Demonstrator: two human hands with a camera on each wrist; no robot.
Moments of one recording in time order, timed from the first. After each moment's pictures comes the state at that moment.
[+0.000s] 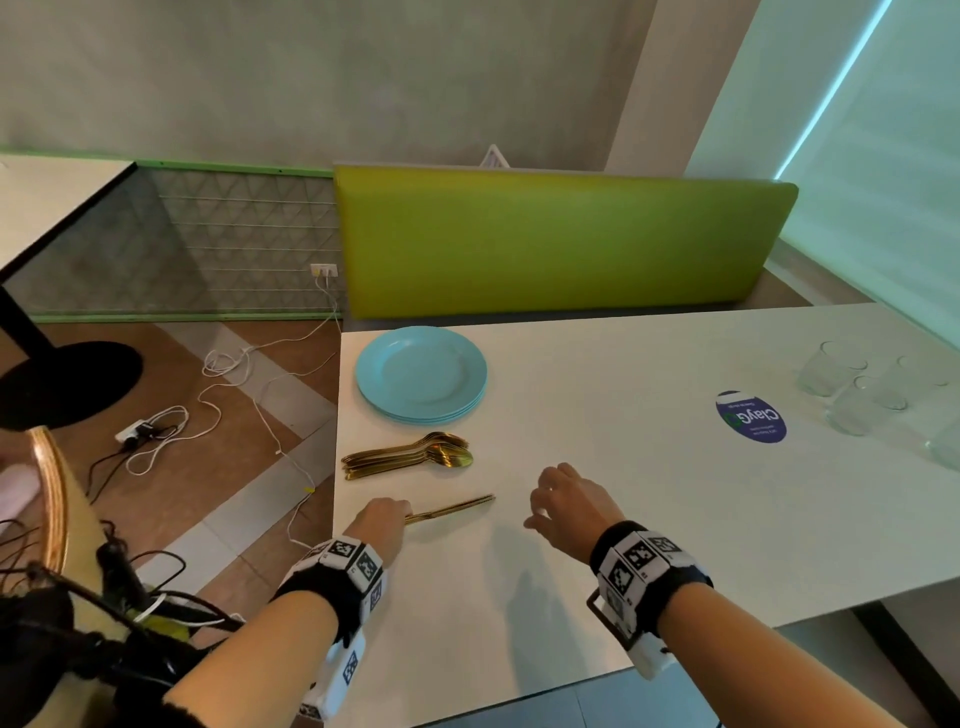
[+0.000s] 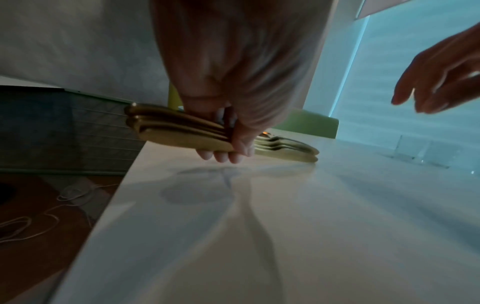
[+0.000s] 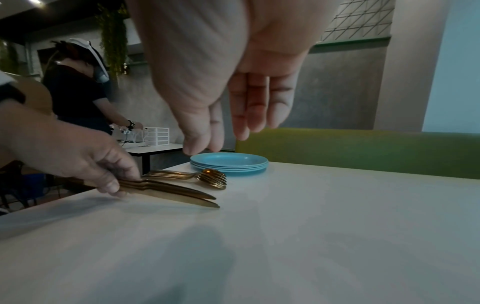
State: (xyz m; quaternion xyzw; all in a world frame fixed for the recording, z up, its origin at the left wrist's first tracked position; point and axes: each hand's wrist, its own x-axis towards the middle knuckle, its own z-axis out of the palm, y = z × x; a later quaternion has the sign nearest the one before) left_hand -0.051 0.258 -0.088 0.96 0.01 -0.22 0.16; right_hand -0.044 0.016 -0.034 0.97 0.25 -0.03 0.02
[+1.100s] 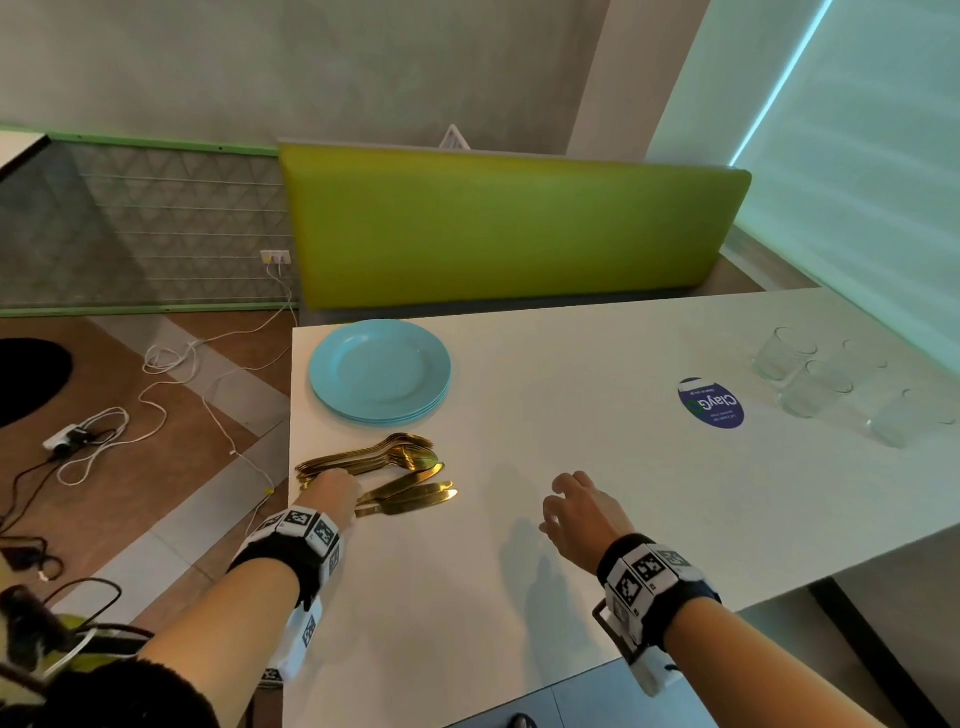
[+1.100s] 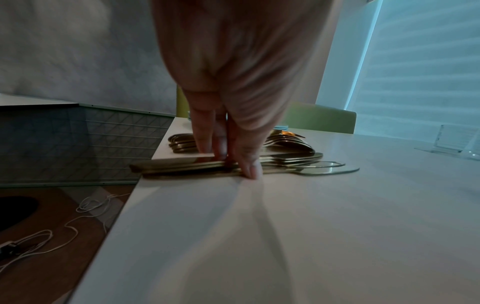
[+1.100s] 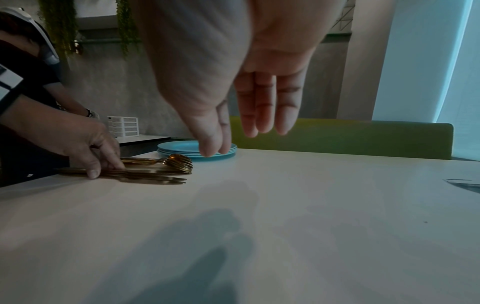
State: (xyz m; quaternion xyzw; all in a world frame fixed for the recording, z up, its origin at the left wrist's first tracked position) left_hand 0.001 0.267 -0.083 0.97 -0.08 -0.23 -0.05; right_hand -0.049 -0.026 -0.039 0.98 0.18 -0.06 0.07
